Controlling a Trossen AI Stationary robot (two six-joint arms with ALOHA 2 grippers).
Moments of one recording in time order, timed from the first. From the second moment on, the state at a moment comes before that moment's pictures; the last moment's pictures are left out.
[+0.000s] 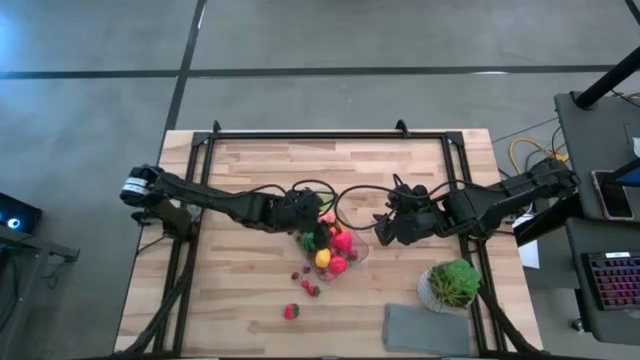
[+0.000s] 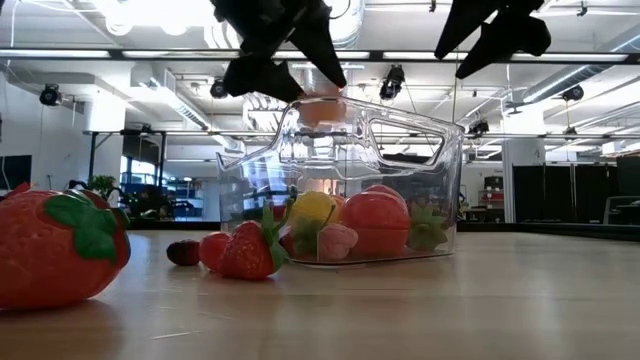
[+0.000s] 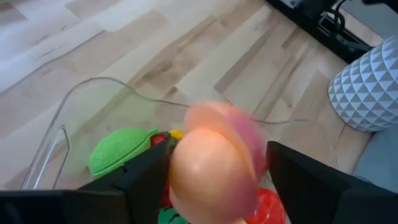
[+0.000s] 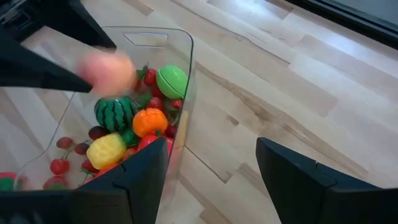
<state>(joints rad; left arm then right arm) -0.16 1.61 1.27 -0.42 -0.39 -0.77 0.33 1.29 1.14 -0.90 0.60 1.02</state>
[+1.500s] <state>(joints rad) -0.61 1.58 1.10 -0.61 -0.39 -0.57 0.35 1.29 1.14 -0.90 0.52 1.22</state>
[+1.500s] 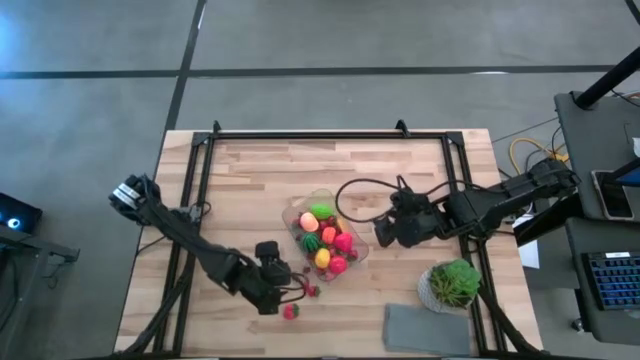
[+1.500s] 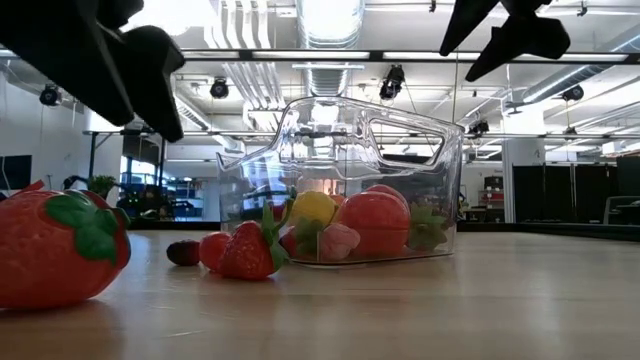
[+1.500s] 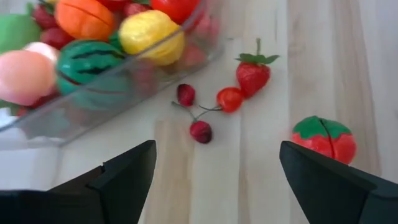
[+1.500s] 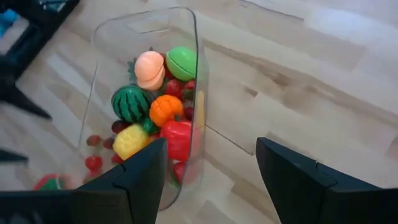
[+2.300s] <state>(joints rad) -0.58 1.72 0.96 -0.28 -0.40 -0.73 0.36 1.24 1.36 -1.39 0.66 1.02</state>
